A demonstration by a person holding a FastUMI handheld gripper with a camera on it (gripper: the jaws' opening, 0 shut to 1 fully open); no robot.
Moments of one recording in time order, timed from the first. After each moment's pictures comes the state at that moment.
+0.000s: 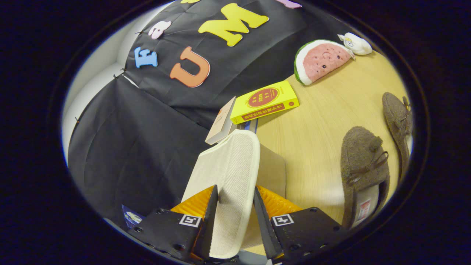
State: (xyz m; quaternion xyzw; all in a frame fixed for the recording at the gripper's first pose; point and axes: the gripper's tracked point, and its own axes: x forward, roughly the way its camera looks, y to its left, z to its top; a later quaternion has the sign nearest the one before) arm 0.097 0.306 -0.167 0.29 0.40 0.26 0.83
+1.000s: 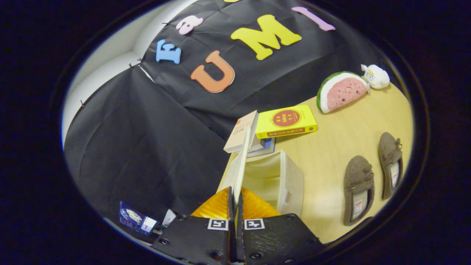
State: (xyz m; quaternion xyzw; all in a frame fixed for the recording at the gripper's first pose) arm 0.076 0.357 -0.036 0.24 0.36 0.26 0.86
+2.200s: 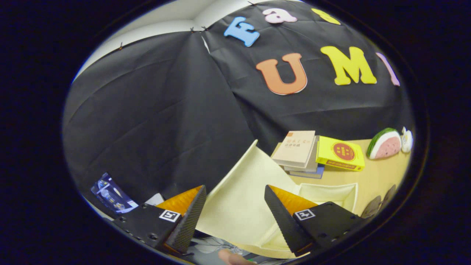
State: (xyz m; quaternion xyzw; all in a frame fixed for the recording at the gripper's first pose) arm 0.052 0.561 0.022 0.04 0.28 0.34 0.90
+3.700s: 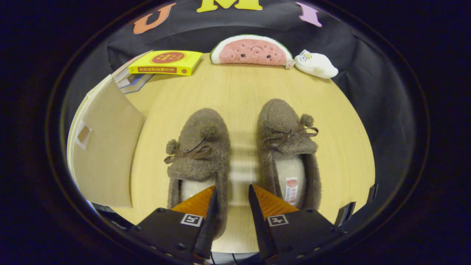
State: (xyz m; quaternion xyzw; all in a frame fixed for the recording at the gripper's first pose) arm 0.084 0.091 -0.271 -0.03 0.55 -0.01 0.83
